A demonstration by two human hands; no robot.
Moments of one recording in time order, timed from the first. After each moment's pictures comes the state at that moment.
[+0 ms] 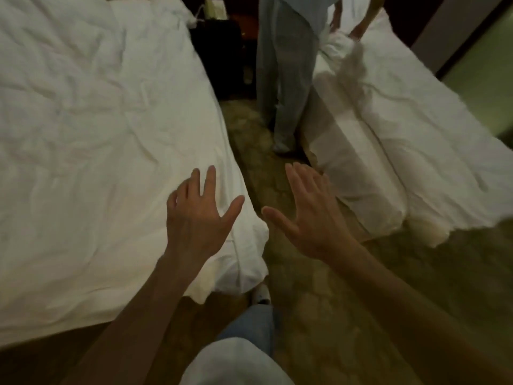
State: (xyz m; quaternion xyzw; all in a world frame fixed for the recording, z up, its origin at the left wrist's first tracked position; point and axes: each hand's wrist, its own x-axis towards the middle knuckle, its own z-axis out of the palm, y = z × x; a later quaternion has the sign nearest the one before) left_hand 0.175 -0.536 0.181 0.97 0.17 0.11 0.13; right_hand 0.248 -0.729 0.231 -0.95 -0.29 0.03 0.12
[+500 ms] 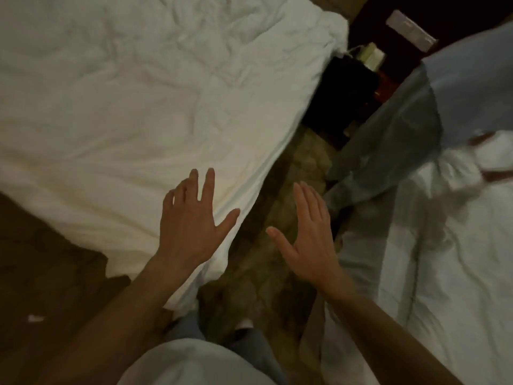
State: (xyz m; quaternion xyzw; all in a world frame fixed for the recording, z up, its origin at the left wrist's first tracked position) left_hand 0.317 -0.606 0.127 0.83 0.52 0.11 0.17; right_hand 0.512 -0.718 0.164 -0.79 -0.60 0.05 0.15
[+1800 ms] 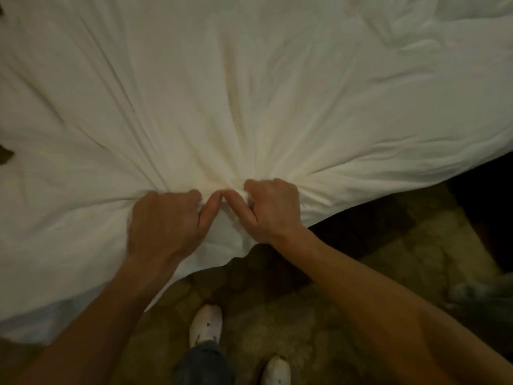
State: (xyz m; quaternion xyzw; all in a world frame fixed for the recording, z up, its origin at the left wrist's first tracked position) left_hand 0.489 -0.565 -0.208 0.65 0.72 0.19 -0.12; right_hand 0.651 -0.482 -0.225 -0.43 -0.86 0.11 0.25
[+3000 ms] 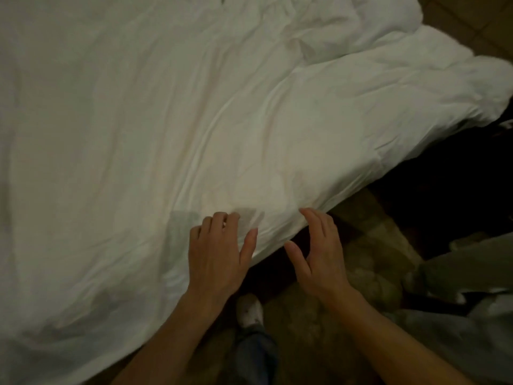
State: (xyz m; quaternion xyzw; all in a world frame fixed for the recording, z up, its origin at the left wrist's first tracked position) left_hand 0.833 -0.463 -0.154 0.64 0.73 0.22 0.09; right_hand 1.032 -0.436 -0.157 -0.54 -0.77 0.14 0.30
